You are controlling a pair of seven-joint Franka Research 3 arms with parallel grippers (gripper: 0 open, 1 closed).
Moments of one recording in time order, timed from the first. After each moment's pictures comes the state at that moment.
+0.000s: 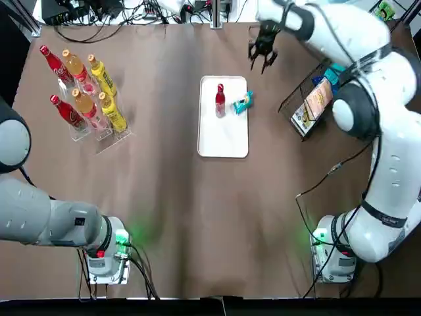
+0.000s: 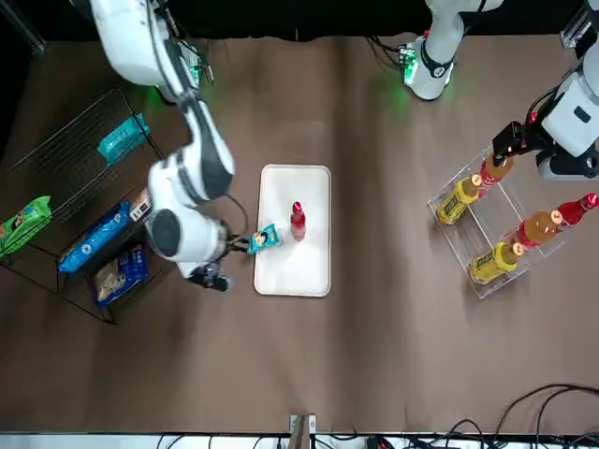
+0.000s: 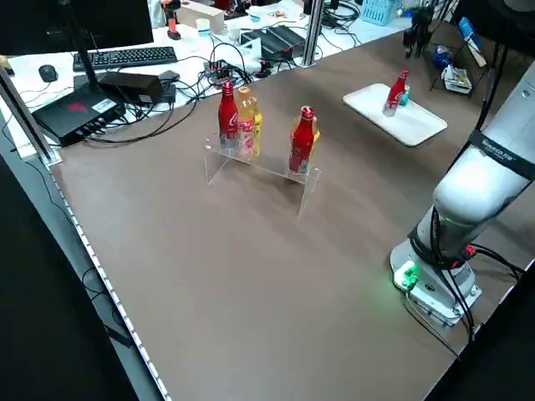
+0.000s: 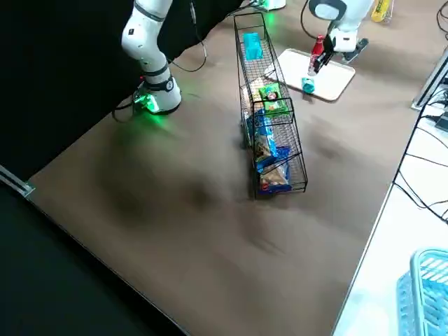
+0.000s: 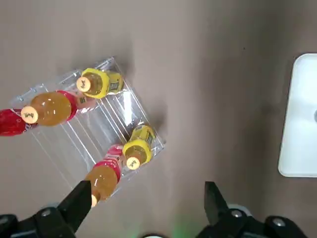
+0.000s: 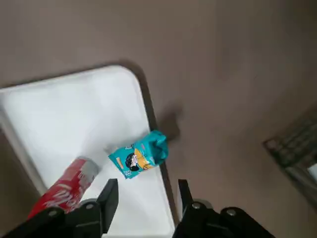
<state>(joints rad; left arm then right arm) -0.04 0.00 -0.07 -1.56 0.02 1.51 -0.08 0.52 0.59 -0.17 -1.41 0.37 1.82 0.46</state>
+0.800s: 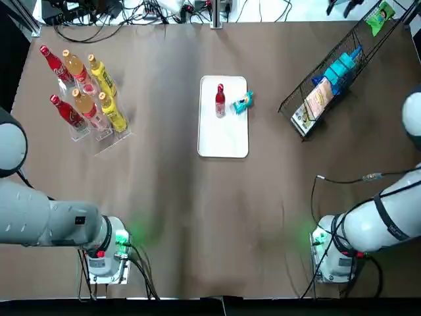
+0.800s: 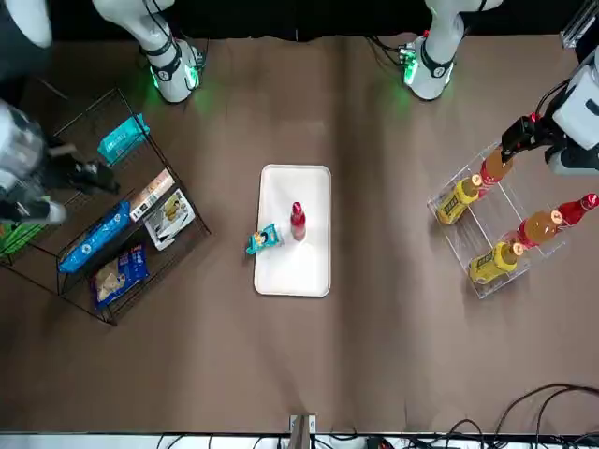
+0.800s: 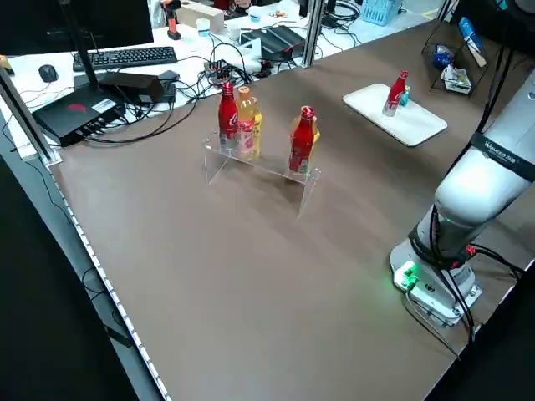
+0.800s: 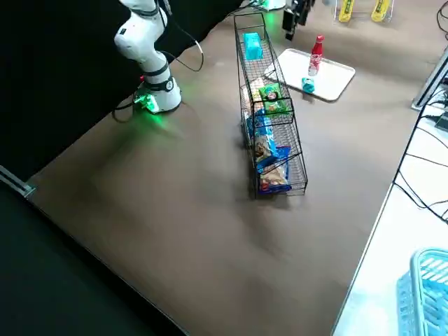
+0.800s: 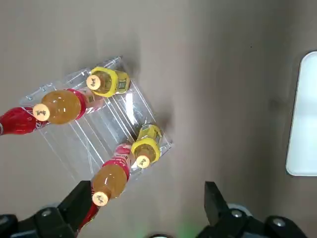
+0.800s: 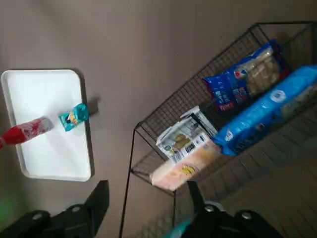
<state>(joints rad) -0.01 -0.03 -0.07 -1.60 0.02 1.53 -0.04 0.23 0.16 -0.18 -1.41 0.17 1.44 0.09</state>
